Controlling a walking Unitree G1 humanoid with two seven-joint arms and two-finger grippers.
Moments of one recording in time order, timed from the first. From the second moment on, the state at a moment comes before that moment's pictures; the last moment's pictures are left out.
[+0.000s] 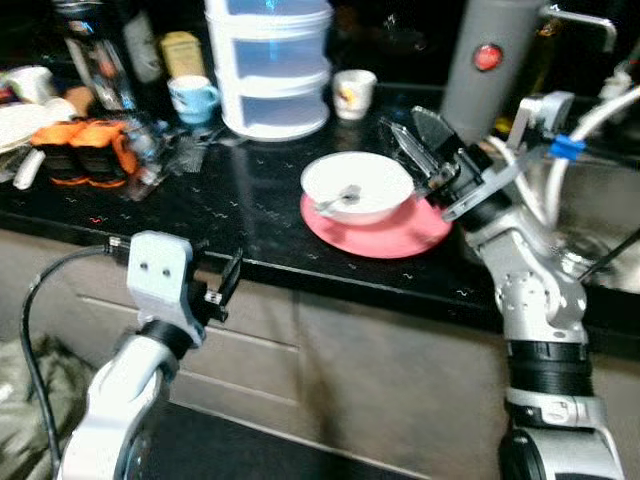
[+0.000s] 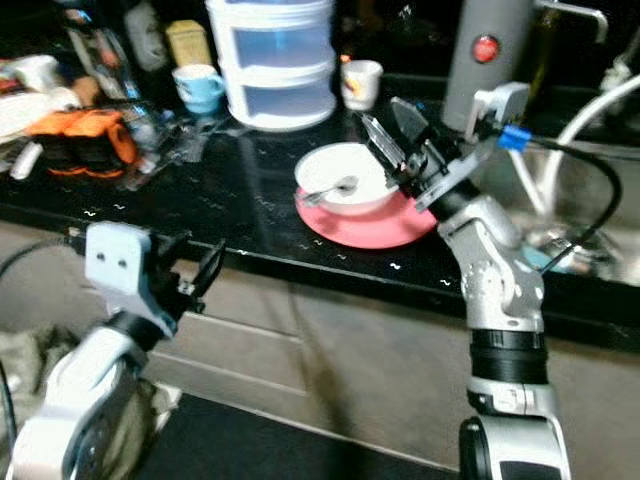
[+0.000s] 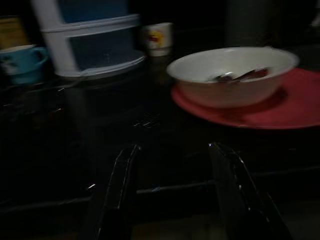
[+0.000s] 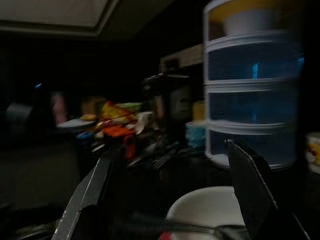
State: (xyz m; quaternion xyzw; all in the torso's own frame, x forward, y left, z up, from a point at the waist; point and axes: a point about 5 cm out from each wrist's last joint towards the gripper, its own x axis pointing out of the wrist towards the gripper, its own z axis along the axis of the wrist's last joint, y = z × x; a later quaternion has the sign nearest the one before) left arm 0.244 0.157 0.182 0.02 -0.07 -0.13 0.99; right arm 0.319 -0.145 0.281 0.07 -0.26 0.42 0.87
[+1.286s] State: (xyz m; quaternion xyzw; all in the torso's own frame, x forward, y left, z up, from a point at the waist) left arm 0.243 0.155 0.173 0.02 -0.07 -0.13 0.99; right arm 0.313 -0.058 0.260 -0.16 -0.24 0.45 0.85
